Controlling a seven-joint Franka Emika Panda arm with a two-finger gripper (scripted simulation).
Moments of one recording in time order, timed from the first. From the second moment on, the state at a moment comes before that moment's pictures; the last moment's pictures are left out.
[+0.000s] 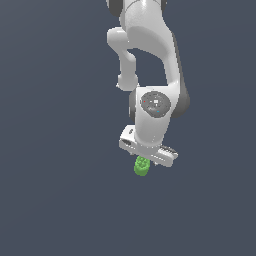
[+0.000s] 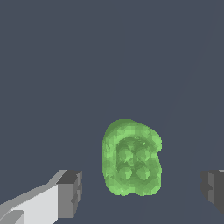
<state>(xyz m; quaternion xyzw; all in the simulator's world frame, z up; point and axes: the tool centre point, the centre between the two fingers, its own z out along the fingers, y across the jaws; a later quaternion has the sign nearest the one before) 0.075 0.063 0.126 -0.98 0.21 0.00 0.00</state>
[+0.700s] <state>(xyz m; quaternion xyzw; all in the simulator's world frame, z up) 0.073 0.063 0.076 -0.98 0.22 0.00 0.00</state>
